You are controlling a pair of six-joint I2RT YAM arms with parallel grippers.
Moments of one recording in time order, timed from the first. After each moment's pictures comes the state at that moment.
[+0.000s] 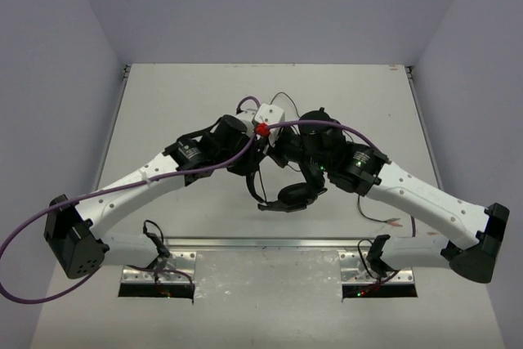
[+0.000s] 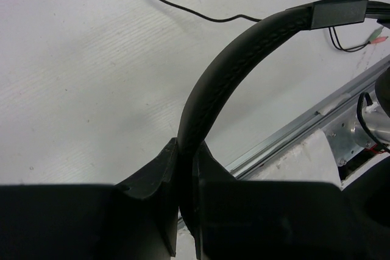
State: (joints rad) left arm -0.78 1.26 1.09 -0.59 0.01 -0.46; right arm 0.95 1.22 1.17 -0.28 -0.05 -0.25
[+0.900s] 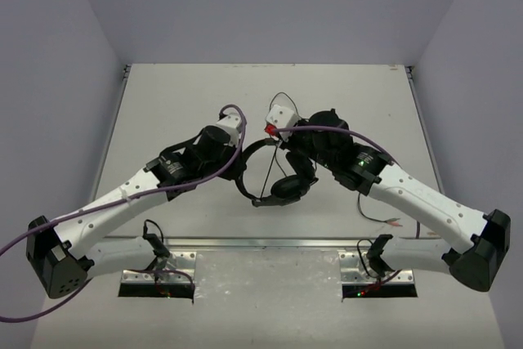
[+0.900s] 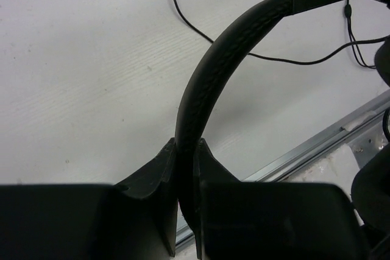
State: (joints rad) left arm -0.77 1.10 0.95 -0.55 -0.09 -0.42; right arm 0.84 1.18 1.04 -0.21 0.16 -0.51
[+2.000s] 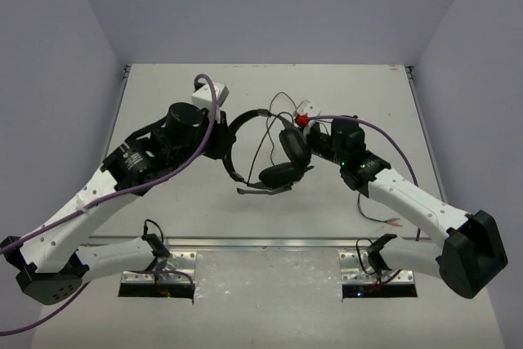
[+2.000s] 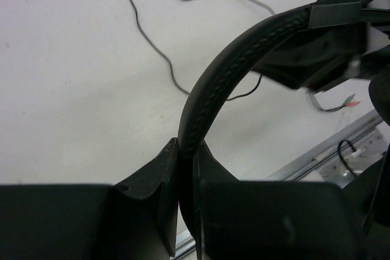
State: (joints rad) left arm -0.78 1.03 1.27 -0.76 -0.20 -0.34; right arm 0.57 1.16 0.74 0.17 -0.30 -0.20
